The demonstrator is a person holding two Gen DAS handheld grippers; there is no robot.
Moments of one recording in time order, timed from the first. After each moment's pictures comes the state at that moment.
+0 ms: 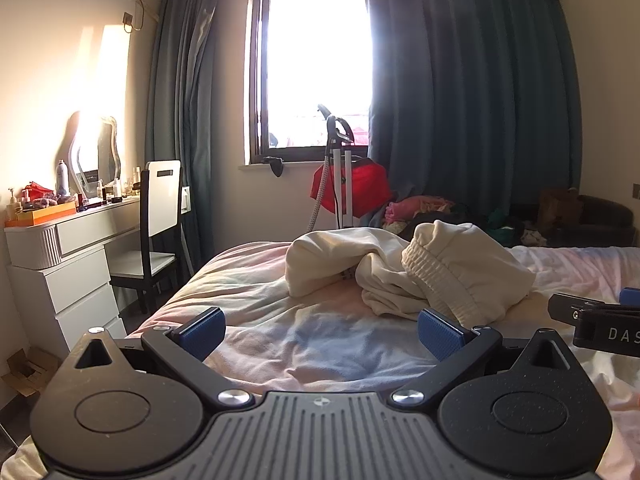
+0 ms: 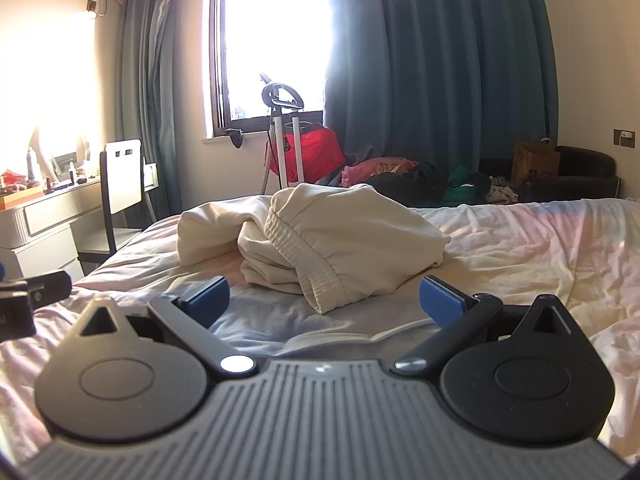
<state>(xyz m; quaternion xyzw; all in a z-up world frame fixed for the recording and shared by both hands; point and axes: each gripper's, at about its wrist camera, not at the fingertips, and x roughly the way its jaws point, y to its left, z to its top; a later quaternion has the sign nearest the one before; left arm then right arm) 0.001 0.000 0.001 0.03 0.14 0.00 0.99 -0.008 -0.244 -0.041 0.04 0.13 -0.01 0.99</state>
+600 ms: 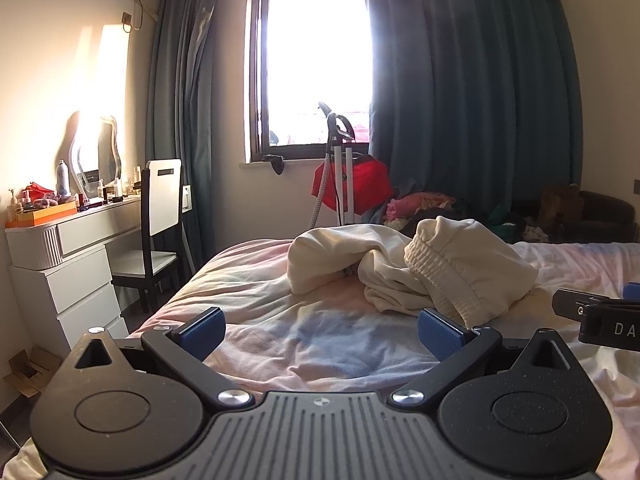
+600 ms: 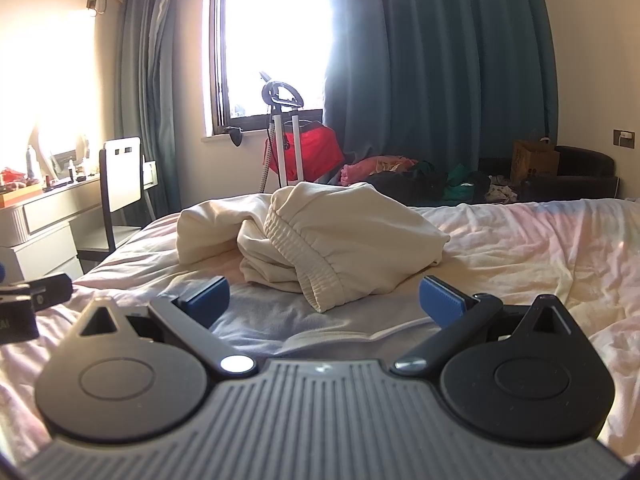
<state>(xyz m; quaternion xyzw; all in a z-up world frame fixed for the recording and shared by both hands) 0.000 0.005 -0.002 0.03 0.14 0.00 0.99 -0.008 -0.242 -0.040 0.04 0.13 -0.01 0.99</state>
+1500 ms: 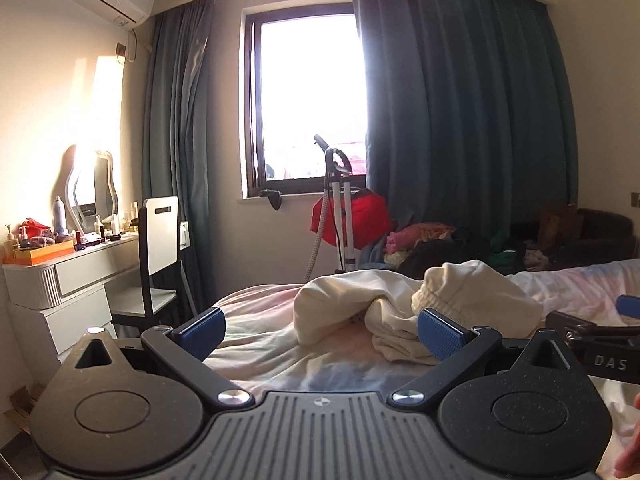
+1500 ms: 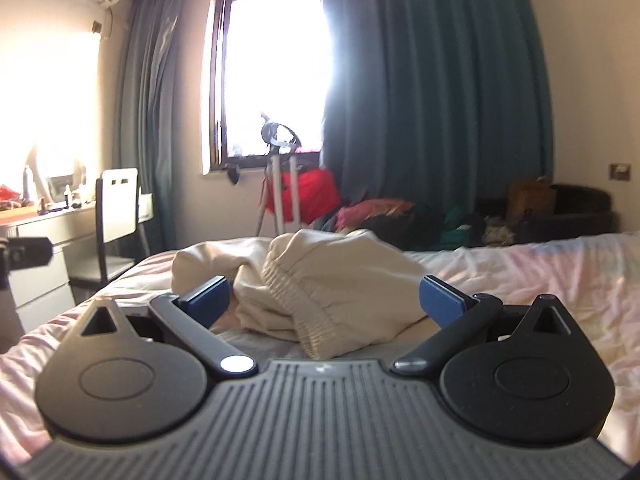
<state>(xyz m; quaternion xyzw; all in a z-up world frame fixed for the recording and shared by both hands) 0.027 0.013 0.042 0.04 0.09 -0.01 0.99 0.013 -0.237 -0.030 0.03 0.08 -0.01 1.00</state>
